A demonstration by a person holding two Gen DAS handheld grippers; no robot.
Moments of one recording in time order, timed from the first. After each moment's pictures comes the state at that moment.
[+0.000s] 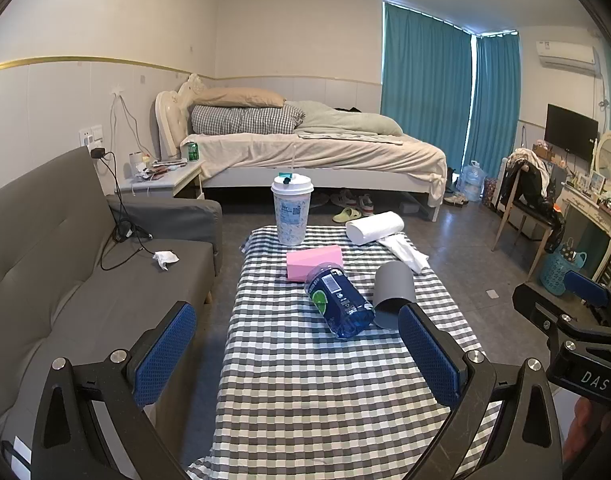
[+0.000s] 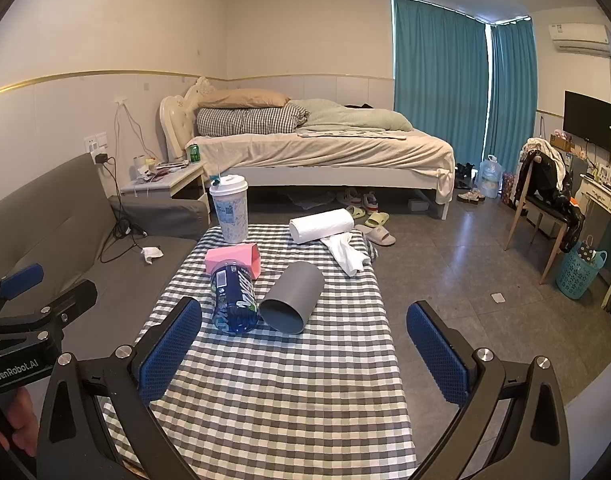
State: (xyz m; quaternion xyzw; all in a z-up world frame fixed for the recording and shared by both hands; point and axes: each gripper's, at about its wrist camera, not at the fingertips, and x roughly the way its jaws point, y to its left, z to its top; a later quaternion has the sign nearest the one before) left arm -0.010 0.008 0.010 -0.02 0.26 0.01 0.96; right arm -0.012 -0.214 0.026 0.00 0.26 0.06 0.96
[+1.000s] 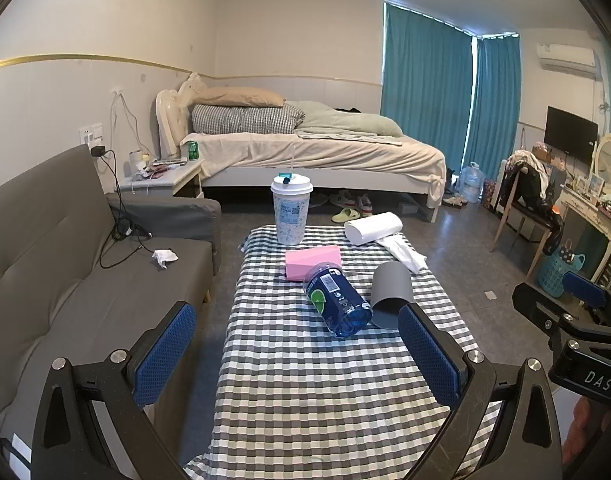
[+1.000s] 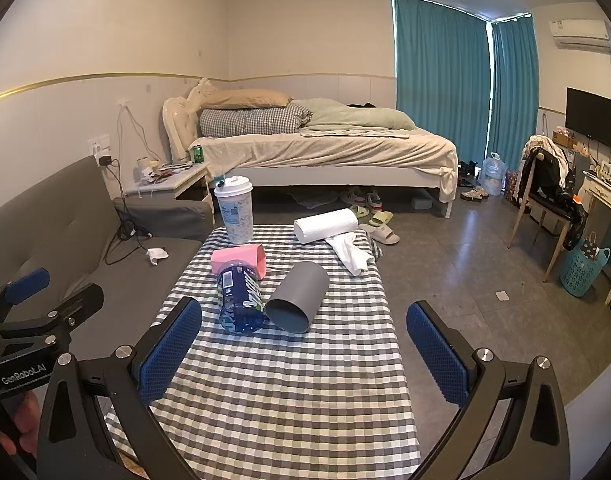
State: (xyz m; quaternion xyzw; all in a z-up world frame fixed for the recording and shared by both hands) left arm -0.012 0.007 0.007 -0.02 0.26 0.00 0.96; right arm -0.015 -0.211 0.026 0.00 0.26 0.06 0.96
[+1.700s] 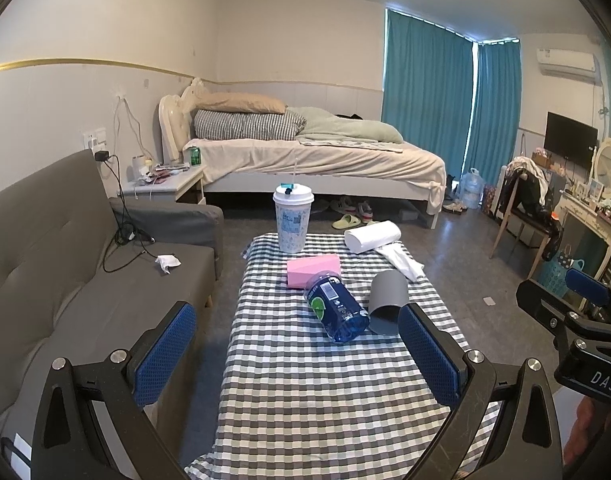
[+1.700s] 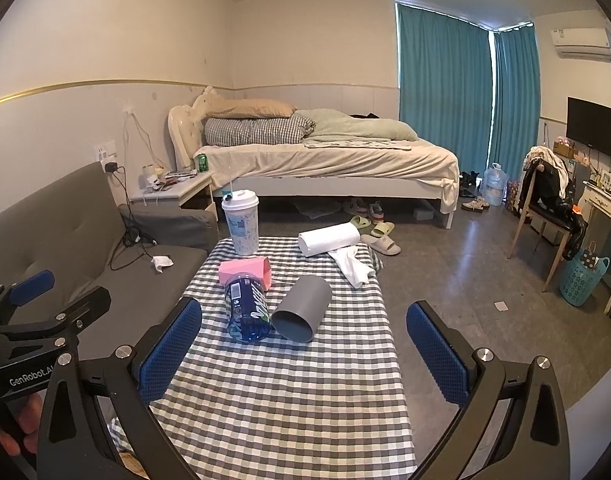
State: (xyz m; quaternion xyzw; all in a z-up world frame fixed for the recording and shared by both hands) left arm -0.023 0.011 0.017 -0.03 0.25 0.01 0.97; right arm -0.028 -0.208 0.044 0.00 0.24 0.06 0.97
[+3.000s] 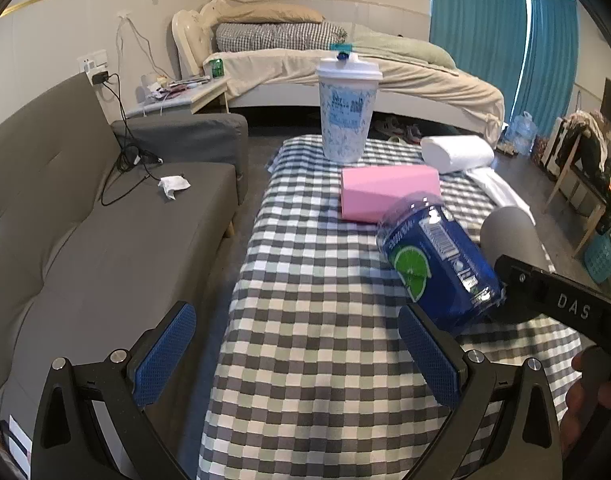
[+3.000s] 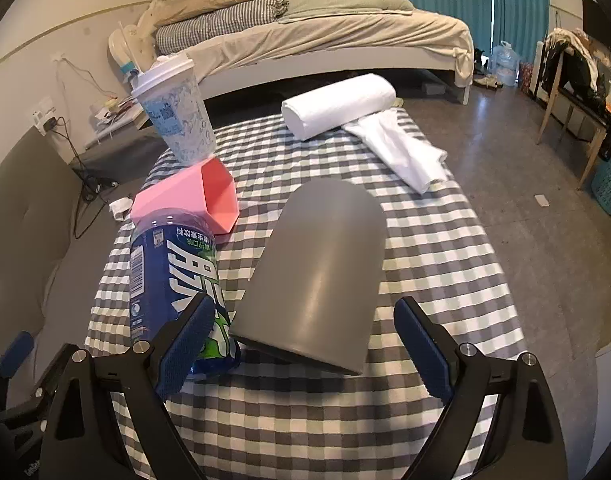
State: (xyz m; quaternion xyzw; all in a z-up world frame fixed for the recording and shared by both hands) left arm 0.132 0.037 -0.116 -0.03 0.40 0.07 0.91; right arm 0.197 -0.183 -0.127 0.07 0.46 0.05 0.89
